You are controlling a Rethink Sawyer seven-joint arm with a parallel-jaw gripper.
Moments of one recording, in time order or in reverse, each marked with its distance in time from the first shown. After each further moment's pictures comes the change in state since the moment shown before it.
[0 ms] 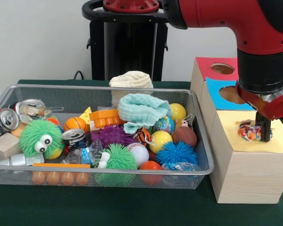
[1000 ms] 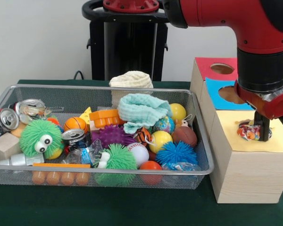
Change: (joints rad) arm -0.001 -0.003 0.001 0.000 -0.031 -0.001 0.000
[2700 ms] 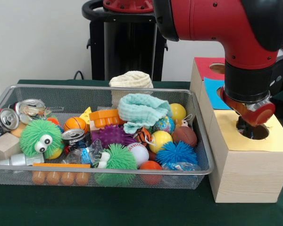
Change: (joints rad) arm -0.024 0.034 0.016 -0.005 -0.094 0.034 0.000
